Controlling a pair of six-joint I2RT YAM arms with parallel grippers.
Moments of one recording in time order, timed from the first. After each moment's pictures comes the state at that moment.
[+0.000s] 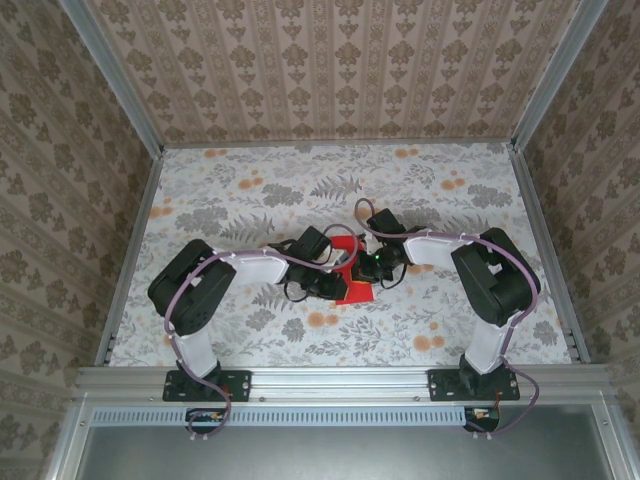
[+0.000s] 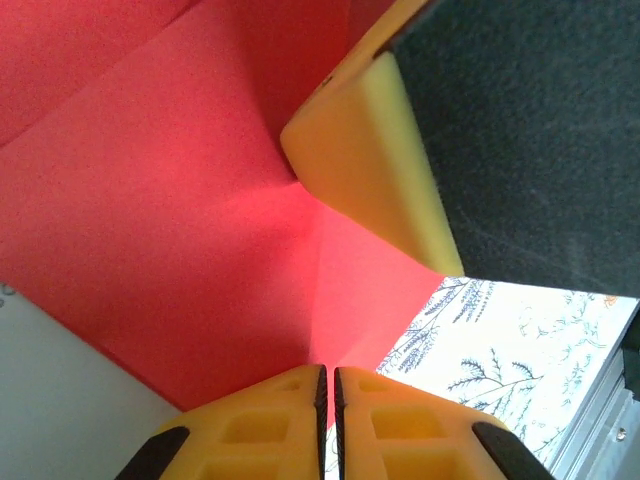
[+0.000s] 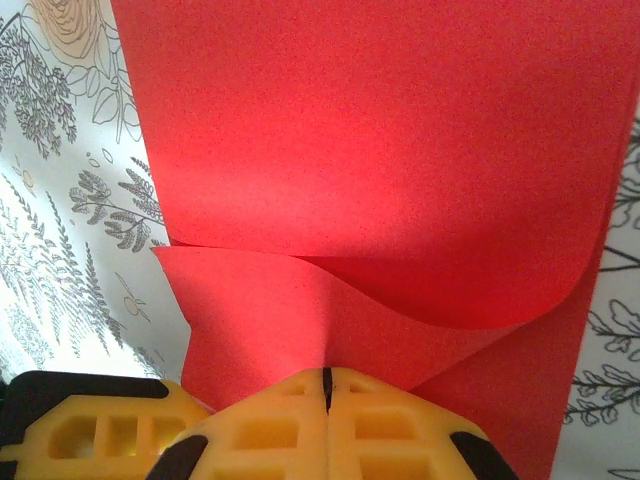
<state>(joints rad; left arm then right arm) -0.81 1.79 0.92 -0.22 0.55 -0.45 0.48 1.81 0.96 -0.36 -0.48 0.57</state>
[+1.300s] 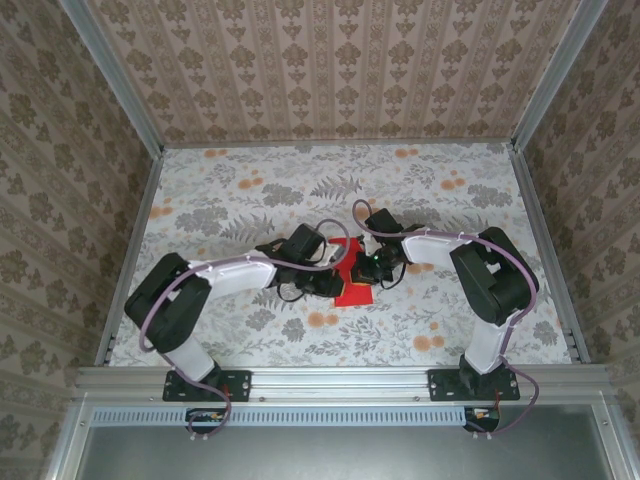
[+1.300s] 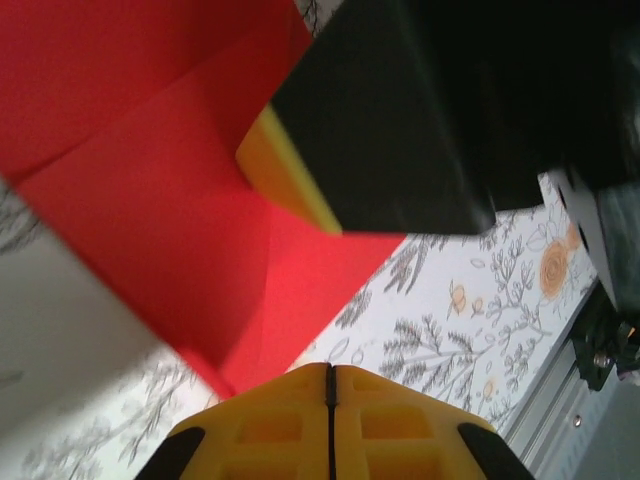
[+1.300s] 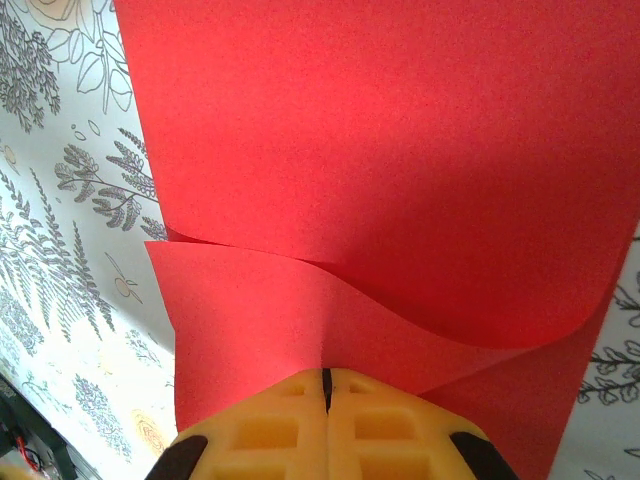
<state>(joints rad) -0.82 1.66 0.88 -0.23 0.52 -0.48 0.49 1.82 0.98 -0.41 -0.48 0.54</state>
